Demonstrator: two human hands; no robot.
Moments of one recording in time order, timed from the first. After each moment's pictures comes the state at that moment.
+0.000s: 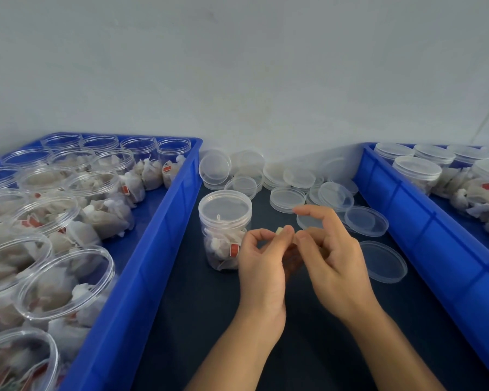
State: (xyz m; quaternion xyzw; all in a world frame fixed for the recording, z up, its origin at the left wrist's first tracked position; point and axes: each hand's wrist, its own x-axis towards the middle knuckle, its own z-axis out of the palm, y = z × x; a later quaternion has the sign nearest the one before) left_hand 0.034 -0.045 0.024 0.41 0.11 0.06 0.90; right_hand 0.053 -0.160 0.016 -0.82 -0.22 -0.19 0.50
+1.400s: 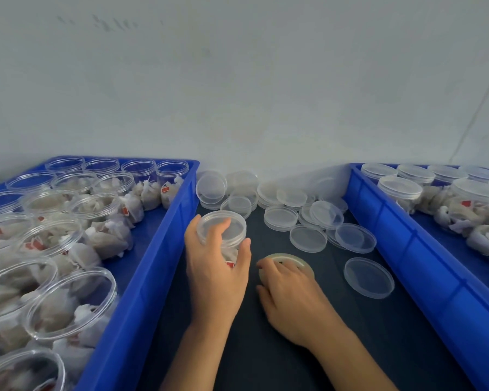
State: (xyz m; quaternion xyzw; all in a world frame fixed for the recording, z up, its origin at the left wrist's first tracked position) left_hand 0.061 0.022 -0.007 0.81 0.03 0.42 0.41; right_hand 0.059 -0.135 -0.003 -0.95 -0.25 -0.08 0.15
